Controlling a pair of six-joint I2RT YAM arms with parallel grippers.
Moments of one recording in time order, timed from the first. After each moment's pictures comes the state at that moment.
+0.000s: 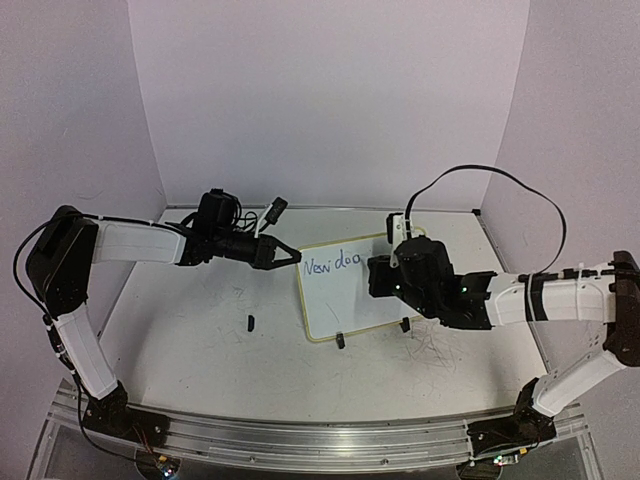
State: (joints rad) left arm -0.57 1.77 1.11 0.16 0.82 -0.23; right arm 0.95 1.45 0.85 0.16 0.50 0.48
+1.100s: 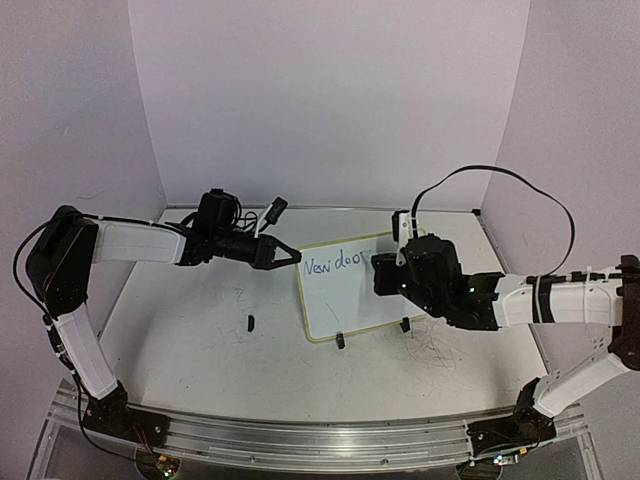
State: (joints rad) left arm -0.57 1.77 1.11 0.16 0.82 -0.23; right arm 0.94 1.40 0.82 0.18 0.48 0.46
